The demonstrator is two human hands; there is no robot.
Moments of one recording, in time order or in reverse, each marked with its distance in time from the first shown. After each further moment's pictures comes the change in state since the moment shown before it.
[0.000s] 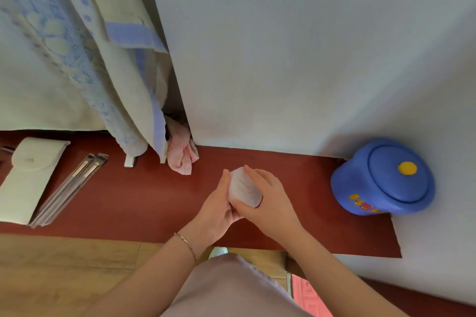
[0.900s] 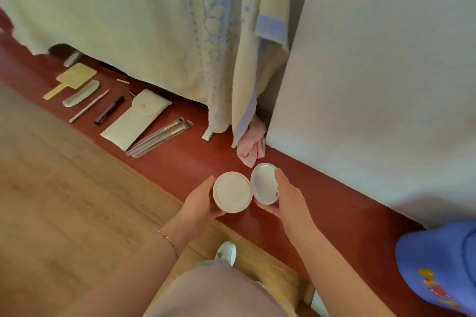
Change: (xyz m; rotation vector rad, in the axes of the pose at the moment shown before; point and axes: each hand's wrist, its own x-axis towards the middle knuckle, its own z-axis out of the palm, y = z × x) left_hand -0.075 0.010 -0.063 -0.110 0.644 0.319; right_hand 0.035 -0.051 0.033 0.755 -0.289 0.526
